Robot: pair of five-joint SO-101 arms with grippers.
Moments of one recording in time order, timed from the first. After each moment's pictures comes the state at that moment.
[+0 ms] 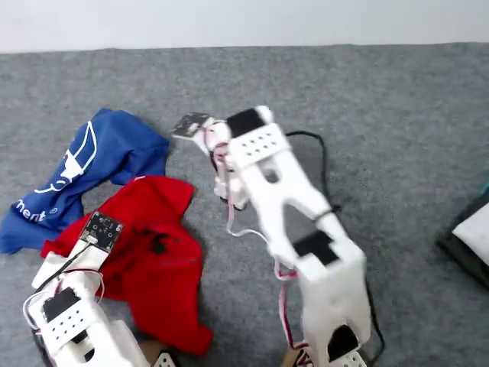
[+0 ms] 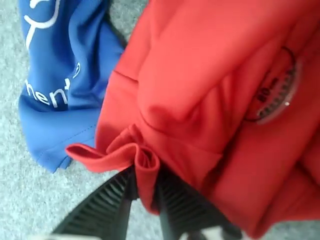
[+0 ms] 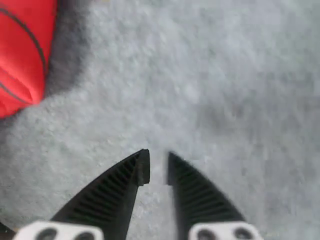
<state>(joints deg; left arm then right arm) -42.4 -59.4 88.5 41.2 -55.5 -32.4 34.6 -35.1 100.0 27.7</state>
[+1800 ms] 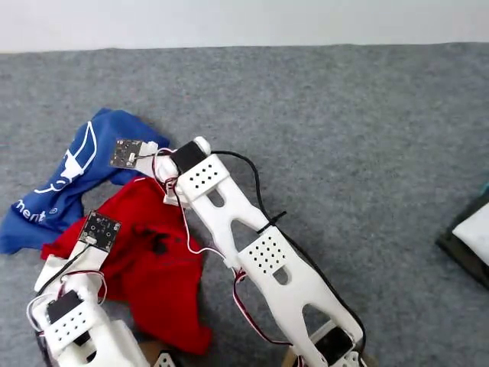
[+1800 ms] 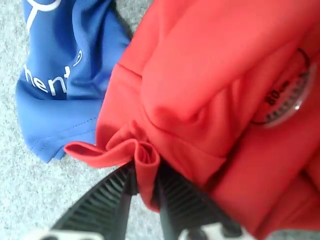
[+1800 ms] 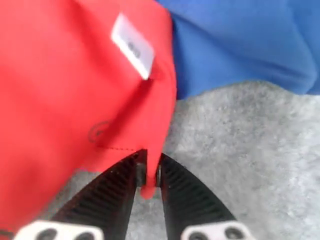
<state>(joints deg) -42.5 -59.4 91.3 37.3 -52.1 -42.5 77.9 -89.5 94.1 38.5</state>
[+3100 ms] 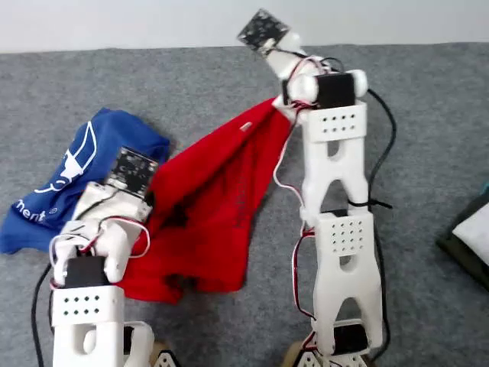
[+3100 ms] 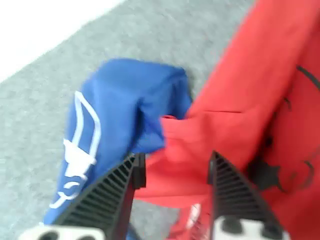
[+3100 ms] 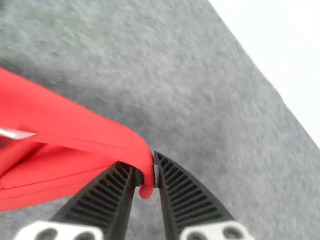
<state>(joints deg) -9.1 -59.4 64.4 45.8 -22.5 -10.7 53.7 -93.5 100.6 39.8</state>
